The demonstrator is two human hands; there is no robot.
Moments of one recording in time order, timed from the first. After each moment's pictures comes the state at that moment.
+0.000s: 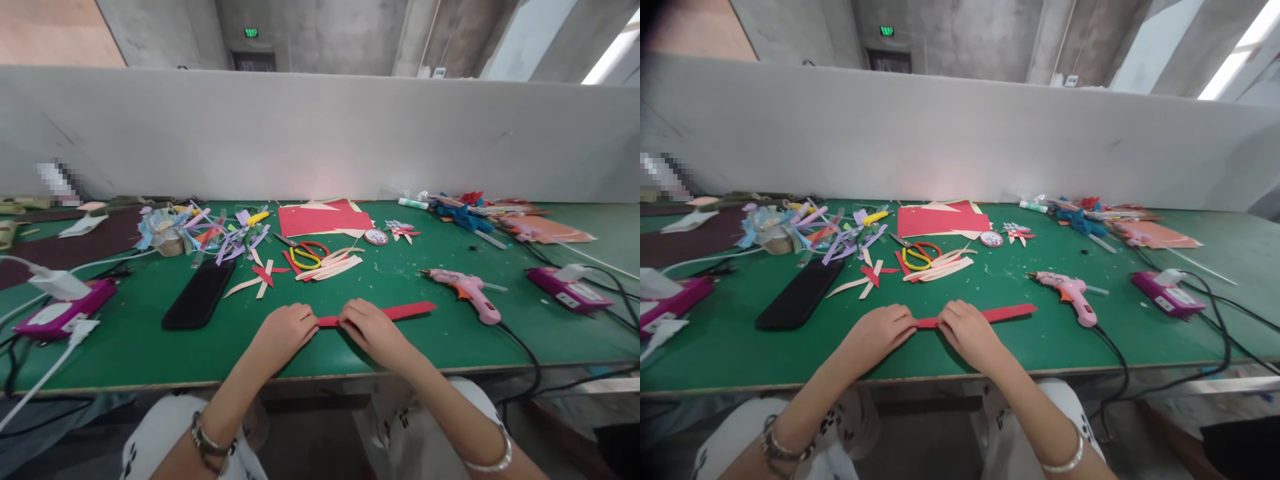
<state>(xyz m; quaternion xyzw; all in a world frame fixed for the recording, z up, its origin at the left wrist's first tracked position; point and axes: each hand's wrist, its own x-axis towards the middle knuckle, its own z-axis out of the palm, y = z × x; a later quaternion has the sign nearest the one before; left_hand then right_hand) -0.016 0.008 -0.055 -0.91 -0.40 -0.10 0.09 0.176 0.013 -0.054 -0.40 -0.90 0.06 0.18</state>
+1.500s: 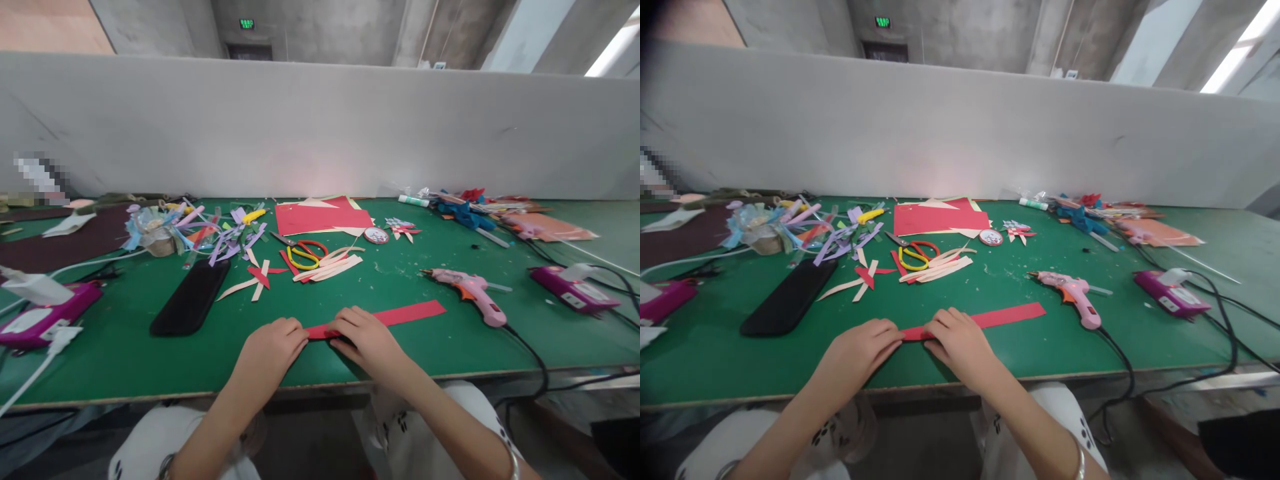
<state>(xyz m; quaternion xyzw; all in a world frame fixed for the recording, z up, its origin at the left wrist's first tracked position) -0.022 -0.013 -0.055 -0.87 -0.49 -0.12 0.01 0.167 0.007 -0.058 -0.40 -0.90 0.05 0.16</state>
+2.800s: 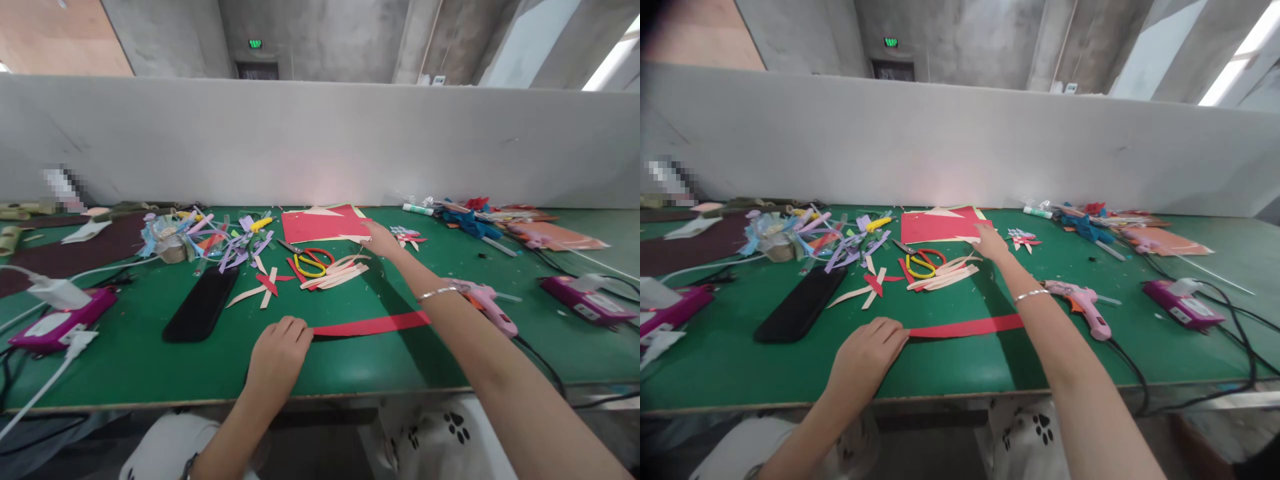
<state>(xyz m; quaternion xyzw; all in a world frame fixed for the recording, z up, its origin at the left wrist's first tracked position) -0.022 -0.009 -0.063 -0.85 -0.47 -0.18 0.18 0.201 0.187 -0.007 -0.61 -0.79 -0.01 0.12</state>
